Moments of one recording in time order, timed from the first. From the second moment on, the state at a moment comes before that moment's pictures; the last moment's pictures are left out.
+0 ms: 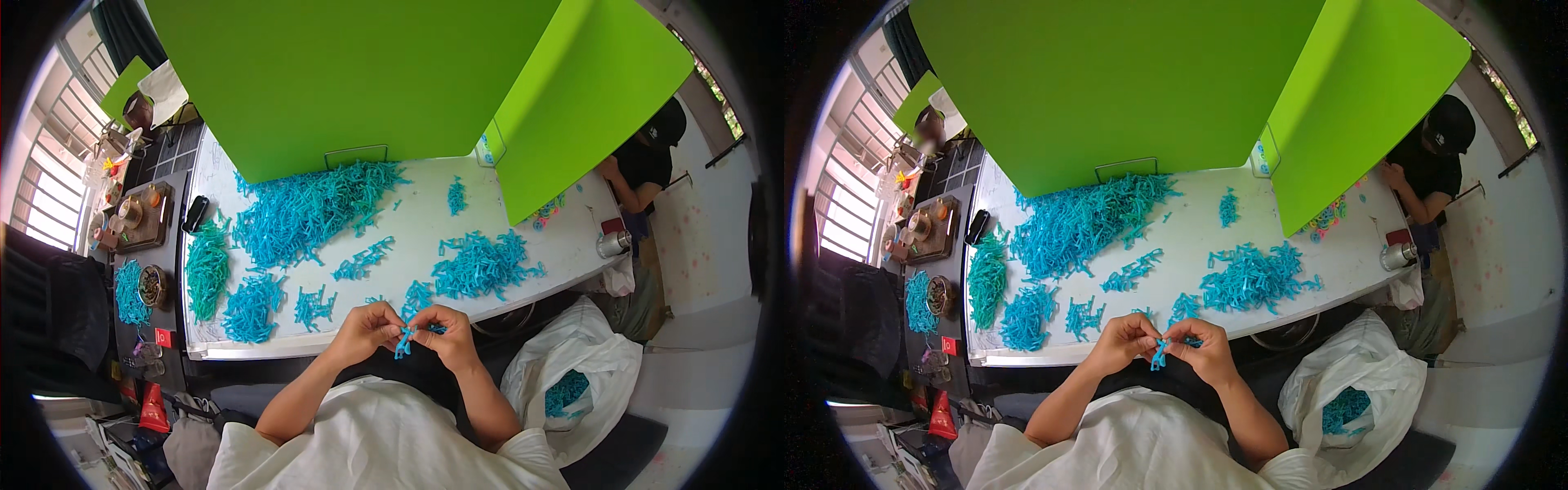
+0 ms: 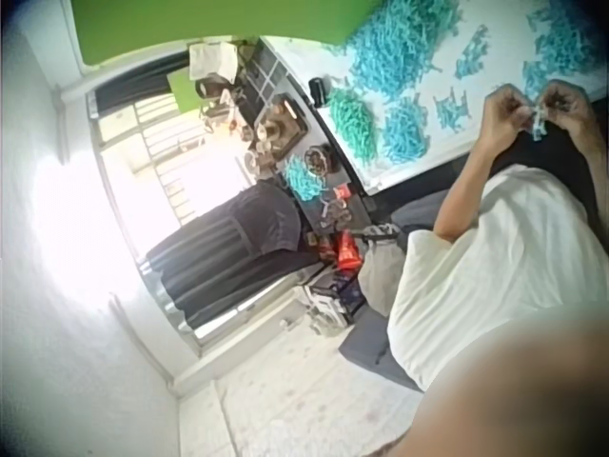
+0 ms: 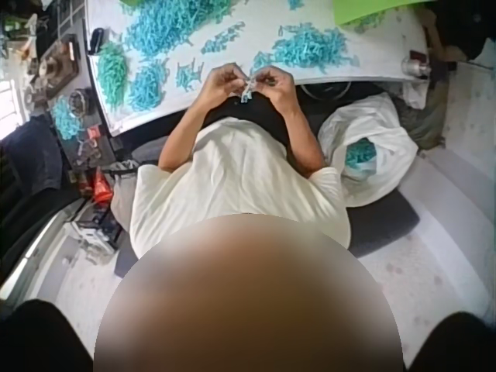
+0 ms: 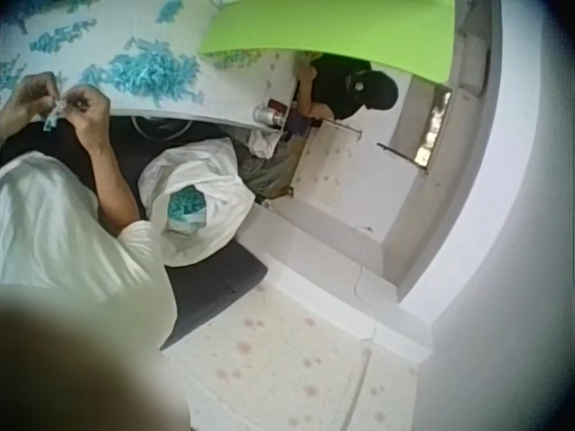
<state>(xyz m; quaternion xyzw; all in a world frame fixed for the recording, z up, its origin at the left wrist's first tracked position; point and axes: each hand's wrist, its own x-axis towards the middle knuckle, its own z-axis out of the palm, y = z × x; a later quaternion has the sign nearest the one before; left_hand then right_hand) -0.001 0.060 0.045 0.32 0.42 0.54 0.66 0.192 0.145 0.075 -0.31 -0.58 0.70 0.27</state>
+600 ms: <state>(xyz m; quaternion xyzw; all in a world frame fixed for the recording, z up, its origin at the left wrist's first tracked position) 0.014 0.019 0.021 0.29 0.53 0.54 0.59 0.183 0.108 0.041 -0.38 -0.62 0.65 0.23</state>
